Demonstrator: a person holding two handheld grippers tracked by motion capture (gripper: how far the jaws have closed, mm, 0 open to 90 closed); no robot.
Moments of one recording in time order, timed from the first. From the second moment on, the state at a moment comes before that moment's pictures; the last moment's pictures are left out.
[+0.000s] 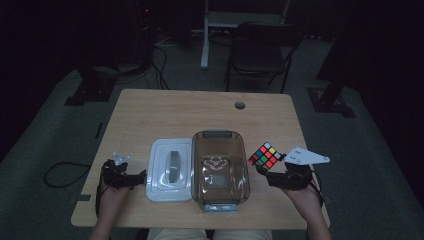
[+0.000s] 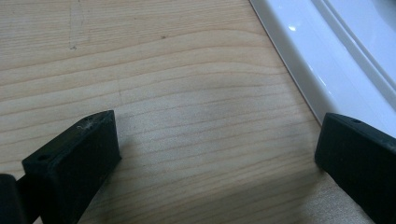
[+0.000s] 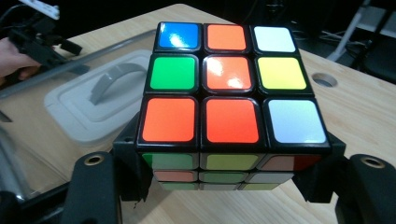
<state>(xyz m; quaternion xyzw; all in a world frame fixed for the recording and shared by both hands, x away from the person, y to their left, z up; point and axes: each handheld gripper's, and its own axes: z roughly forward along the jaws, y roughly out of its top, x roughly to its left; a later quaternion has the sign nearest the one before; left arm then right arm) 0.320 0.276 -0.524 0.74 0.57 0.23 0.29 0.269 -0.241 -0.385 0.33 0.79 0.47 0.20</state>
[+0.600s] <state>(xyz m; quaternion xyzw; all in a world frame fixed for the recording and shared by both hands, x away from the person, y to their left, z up) 0.320 0.276 -0.524 0.74 0.57 0.23 0.29 0.274 -0.192 -0.373 0.23 0.85 0.44 0.16</state>
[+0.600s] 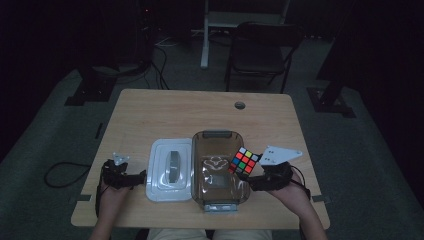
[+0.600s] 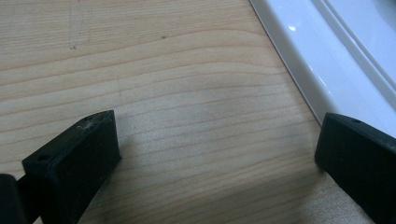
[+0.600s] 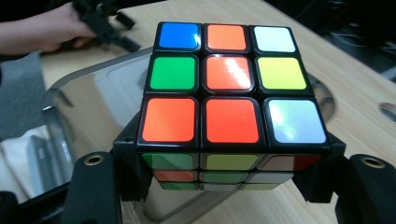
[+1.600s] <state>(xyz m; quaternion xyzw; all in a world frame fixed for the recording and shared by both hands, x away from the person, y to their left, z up) 0.320 0.276 -0.524 0.74 0.56 0.23 0.29 0.296 -0.118 -0.384 0.06 0.97 0.23 0.07</state>
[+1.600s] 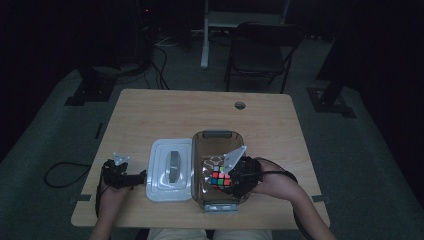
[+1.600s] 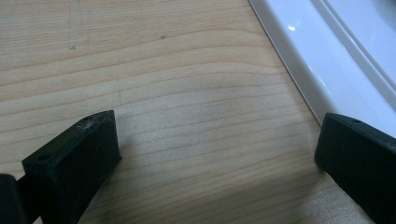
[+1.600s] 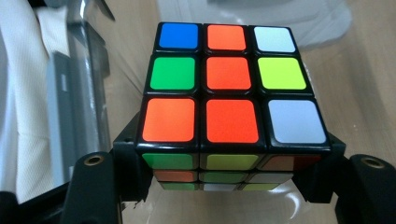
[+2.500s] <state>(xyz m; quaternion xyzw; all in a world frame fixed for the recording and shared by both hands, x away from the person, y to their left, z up) 0.320 0.276 -0.524 0.74 0.56 0.23 0.29 0.326 -0.061 -0.421 0.03 1.00 0.04 0.04</state>
